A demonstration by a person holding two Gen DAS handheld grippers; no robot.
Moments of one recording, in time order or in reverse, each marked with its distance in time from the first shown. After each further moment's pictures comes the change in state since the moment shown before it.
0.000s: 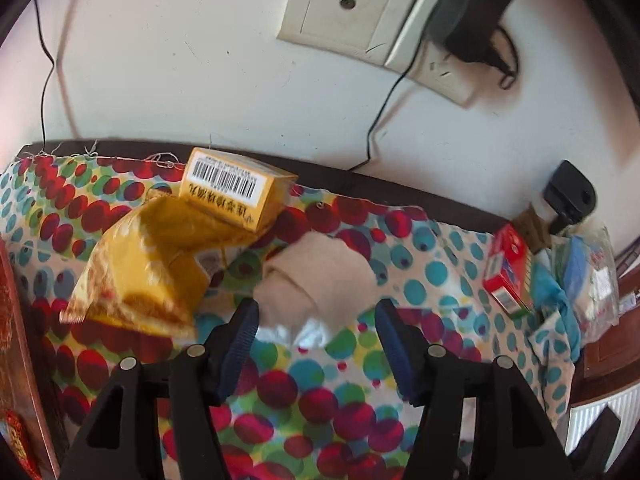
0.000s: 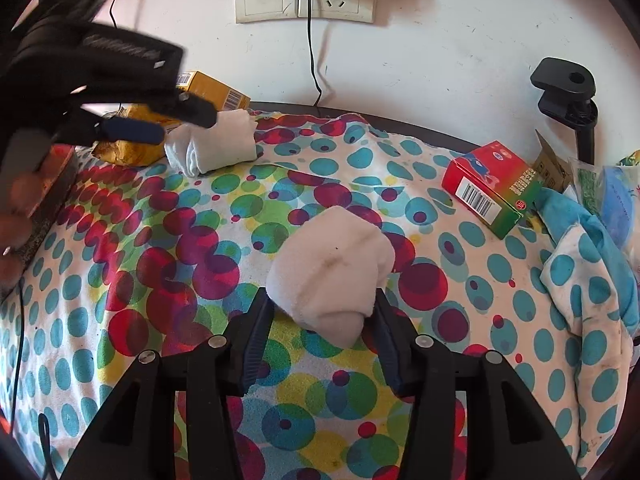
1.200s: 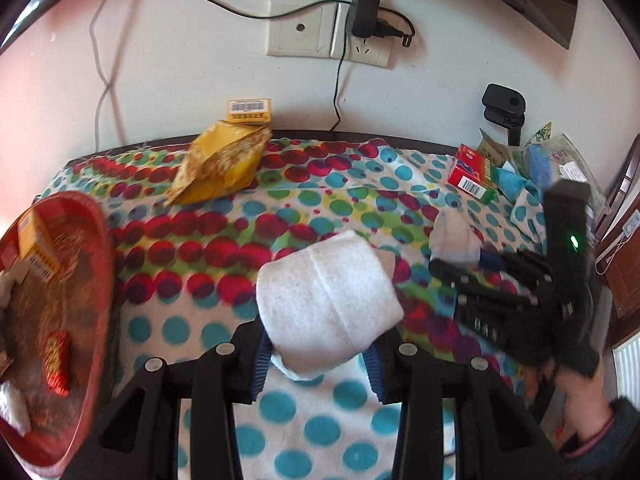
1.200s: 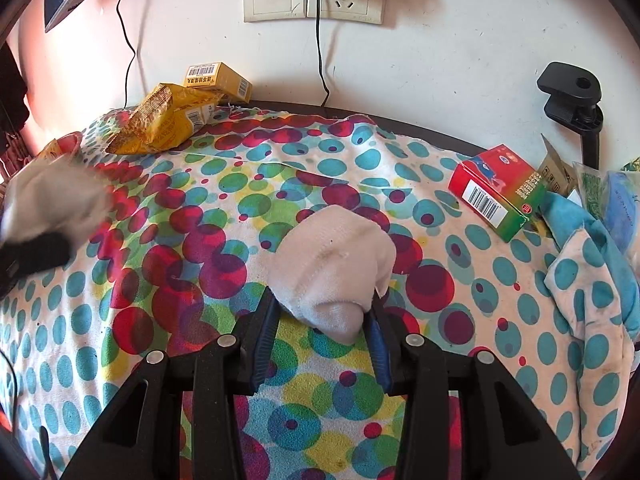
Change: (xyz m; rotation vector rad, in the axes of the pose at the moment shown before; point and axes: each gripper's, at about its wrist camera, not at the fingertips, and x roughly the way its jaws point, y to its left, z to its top) left arm -0.103 0.004 -0.142 0.207 -0.130 0.046; right arm 0.002 0.010 0.004 -0.007 -0.005 0.001
